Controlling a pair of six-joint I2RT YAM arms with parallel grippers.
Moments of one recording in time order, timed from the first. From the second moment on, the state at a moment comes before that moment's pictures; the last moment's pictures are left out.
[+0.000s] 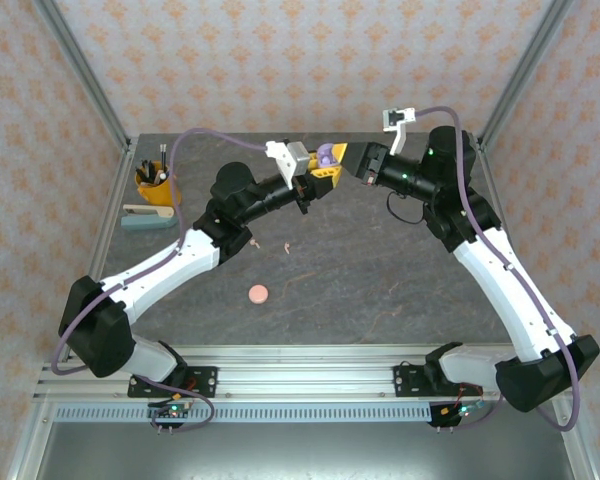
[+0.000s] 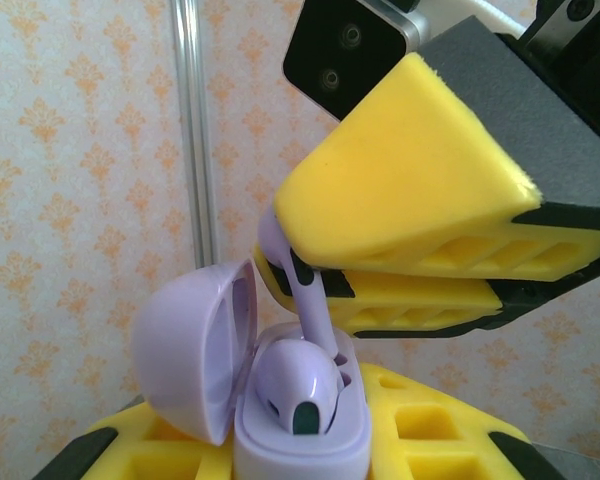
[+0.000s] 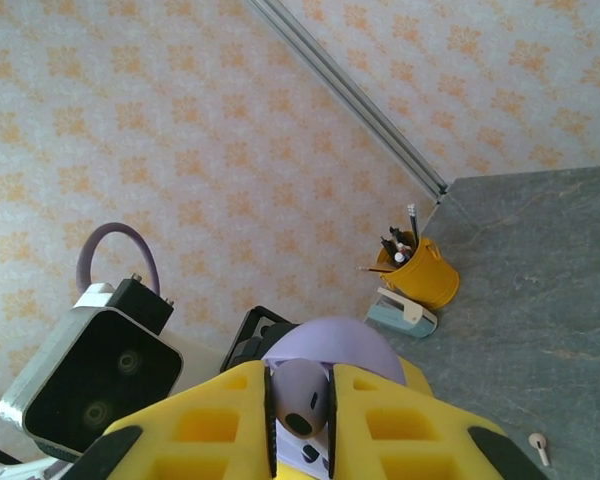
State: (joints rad) left arm -0.62 1.44 1.15 0.51 0.44 -0.07; right arm 0.42 1.21 1.37 -0.23 -0.63 0.72
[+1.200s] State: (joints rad) left arm -0.62 1.44 1.15 0.47 0.43 -0.06; right arm 0.42 1.21 1.42 -0.42 -0.52 0.56
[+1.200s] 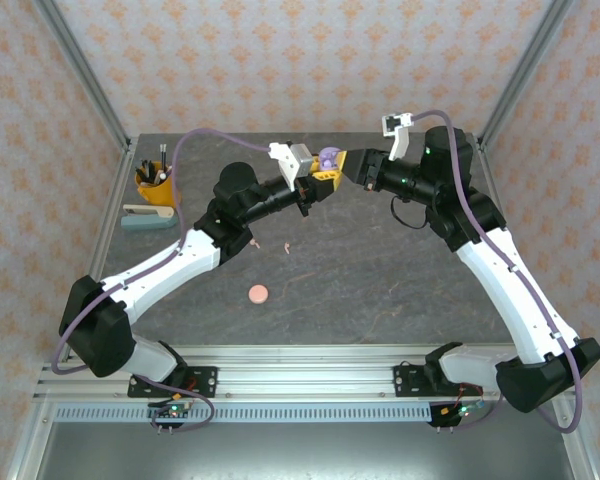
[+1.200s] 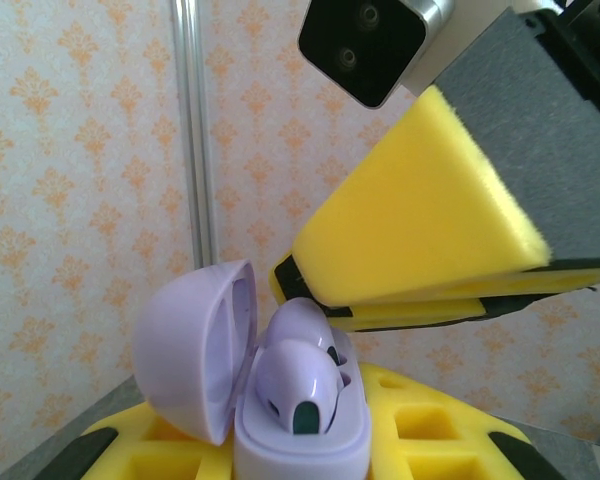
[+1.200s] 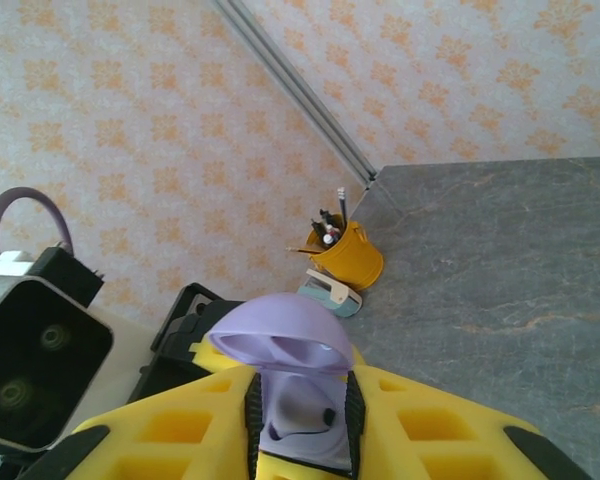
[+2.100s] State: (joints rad) left arm -0.63 1.44 1.10 0.49 0.43 -0.04; right arm 0.41 1.23 1.60 -0.62 -0.40 0.64
